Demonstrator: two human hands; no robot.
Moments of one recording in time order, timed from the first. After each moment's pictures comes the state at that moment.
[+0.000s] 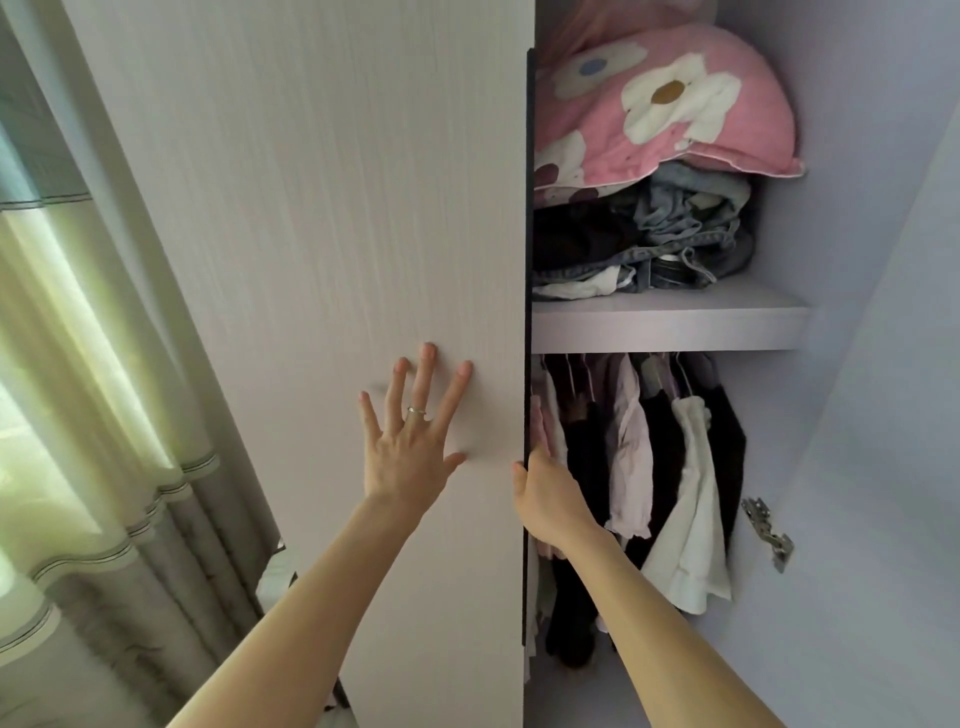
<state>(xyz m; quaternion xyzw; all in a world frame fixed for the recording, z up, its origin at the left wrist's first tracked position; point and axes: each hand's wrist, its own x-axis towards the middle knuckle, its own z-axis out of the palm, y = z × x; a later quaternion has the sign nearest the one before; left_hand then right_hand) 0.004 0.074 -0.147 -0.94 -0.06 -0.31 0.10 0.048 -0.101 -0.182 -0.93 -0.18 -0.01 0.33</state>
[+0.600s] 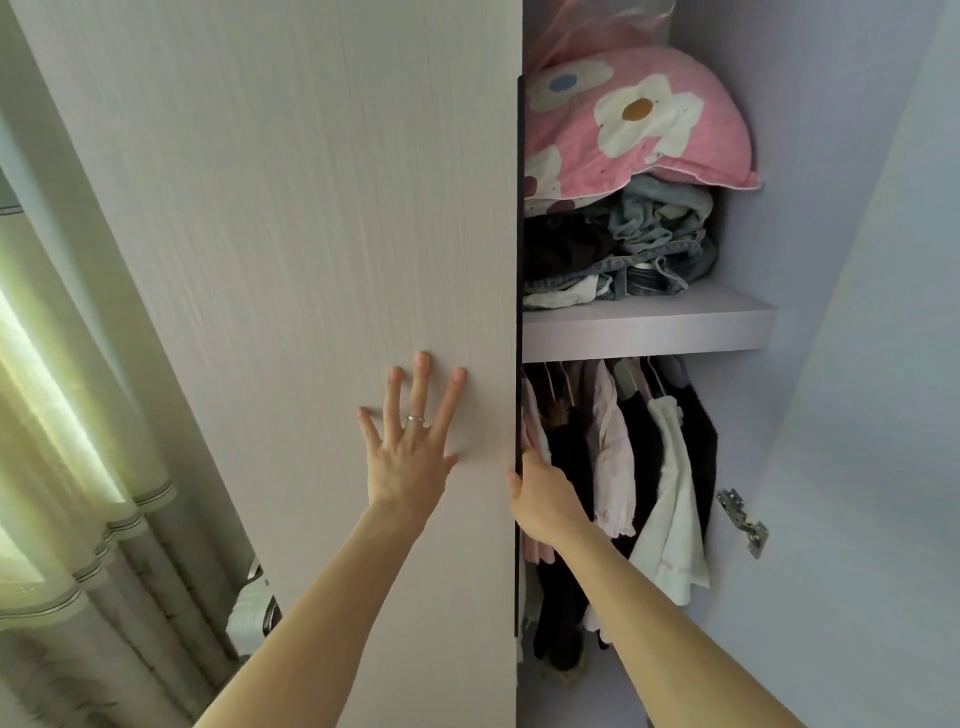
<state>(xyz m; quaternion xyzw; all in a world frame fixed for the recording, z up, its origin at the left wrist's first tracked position) 0.026 0.081 -0.151 -0.95 -0.04 -0.31 0.08 0.056 -0.093 -0.186 -0.93 -0.13 -0.01 0.33</state>
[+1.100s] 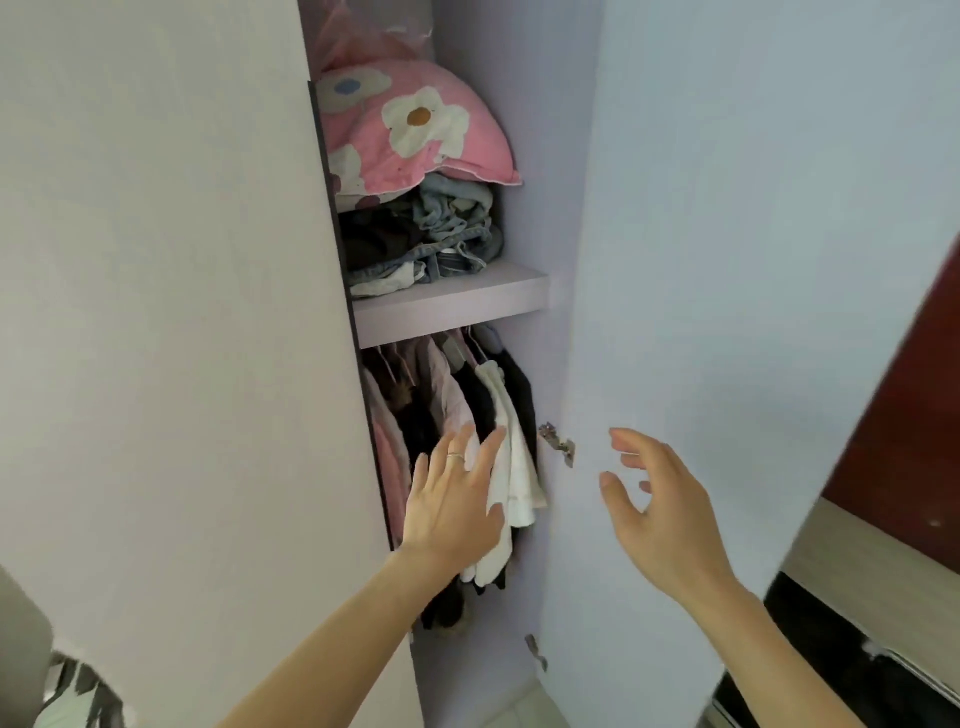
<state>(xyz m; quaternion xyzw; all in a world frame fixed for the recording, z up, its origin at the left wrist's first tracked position) -0.057 -0.060 -0.165 -0.95 0.25 -0.15 -0.11 -0.158 -0.262 -0.146 -0.89 0.05 -0.30 0.35</state>
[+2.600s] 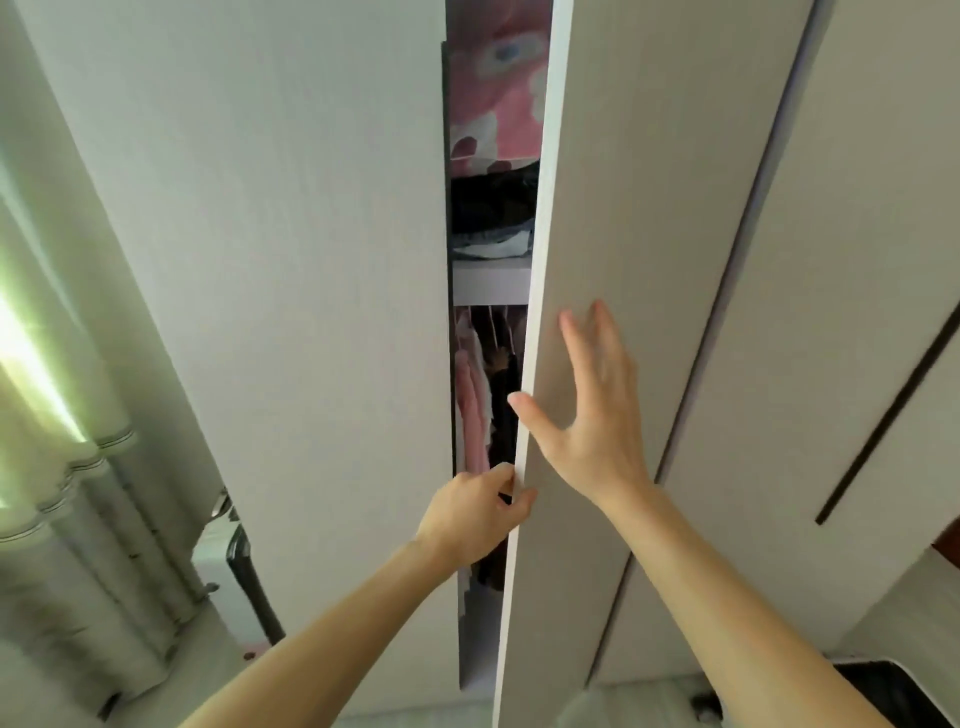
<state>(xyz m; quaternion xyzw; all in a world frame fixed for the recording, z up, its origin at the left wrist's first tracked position) -0.108 -0.072 -0.186 -0.95 0.08 -0.06 -0.30 -0.079 -0.223 -0.114 -0.84 -0.20 -0.38 0.33</state>
